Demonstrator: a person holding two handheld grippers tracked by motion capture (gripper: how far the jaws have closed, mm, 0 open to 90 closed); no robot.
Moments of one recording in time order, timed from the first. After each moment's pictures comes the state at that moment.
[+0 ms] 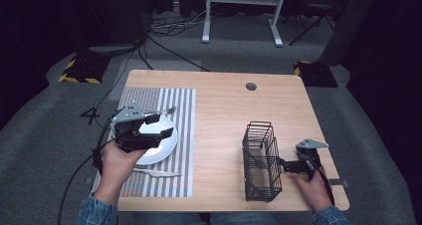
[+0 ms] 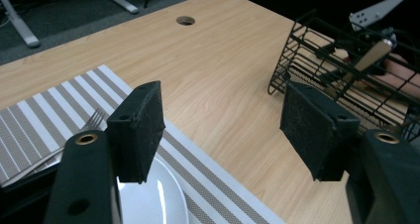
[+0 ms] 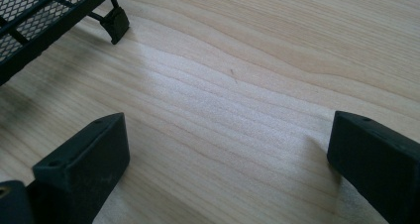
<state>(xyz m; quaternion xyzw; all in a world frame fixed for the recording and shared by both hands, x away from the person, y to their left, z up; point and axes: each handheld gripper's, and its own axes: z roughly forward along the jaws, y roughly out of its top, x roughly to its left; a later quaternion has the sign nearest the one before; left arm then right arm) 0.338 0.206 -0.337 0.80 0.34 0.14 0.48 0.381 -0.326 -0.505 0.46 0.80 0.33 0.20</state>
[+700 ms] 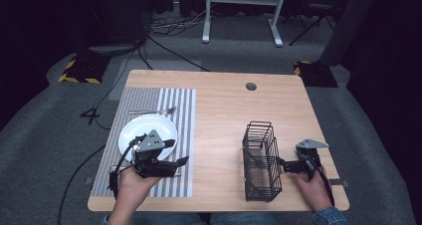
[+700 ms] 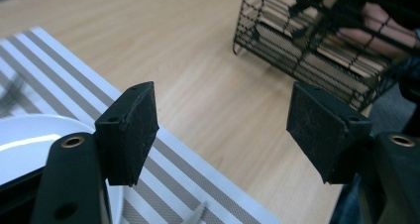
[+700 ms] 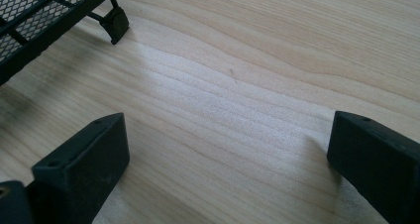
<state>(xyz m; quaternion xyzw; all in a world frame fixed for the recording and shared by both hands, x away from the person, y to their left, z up) 0.307 0.168 -0.389 0.83 0.32 0.11 0.45 0.381 -0.326 -0.505 0.46 0.80 0.33 0.20</state>
